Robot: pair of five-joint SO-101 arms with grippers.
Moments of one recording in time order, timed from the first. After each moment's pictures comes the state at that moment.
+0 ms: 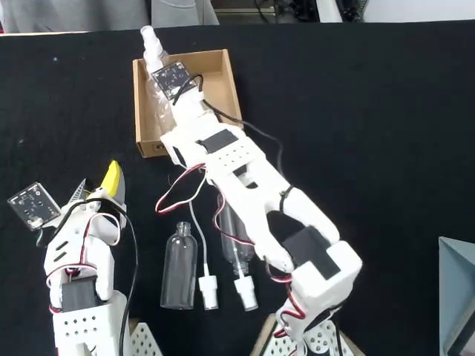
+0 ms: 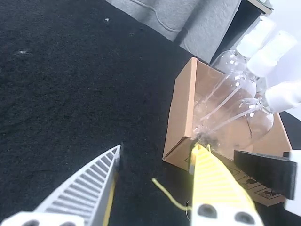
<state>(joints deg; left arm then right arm) -15.0 -103.7 96.1 36.4 23.9 -32.5 12.3 12.1 34.4 1.9</state>
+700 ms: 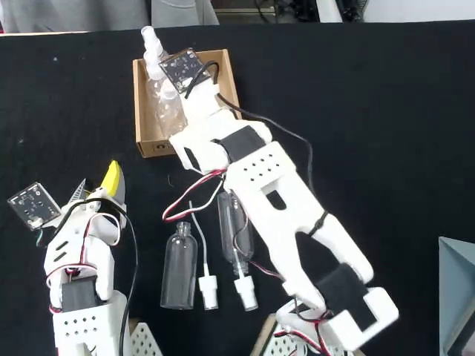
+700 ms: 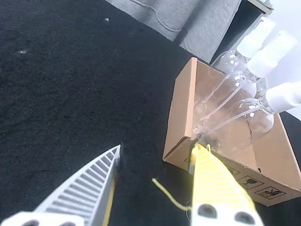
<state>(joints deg) -15.0 -103.7 96.1 36.4 23.8 -32.5 -6.5 12.1 56.0 1.9</state>
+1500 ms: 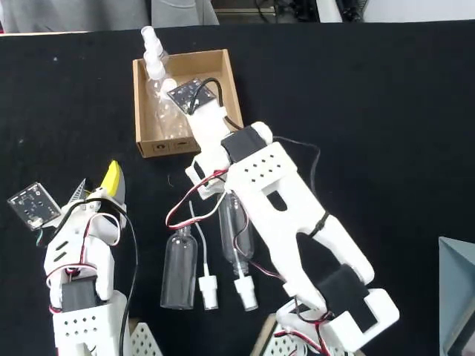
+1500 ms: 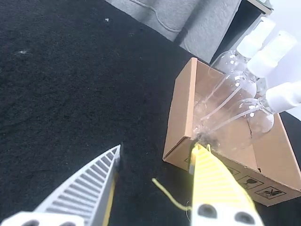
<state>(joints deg) -15.0 -103.7 96.1 36.4 23.8 -32.5 -6.5 12.2 76.6 -0.1</state>
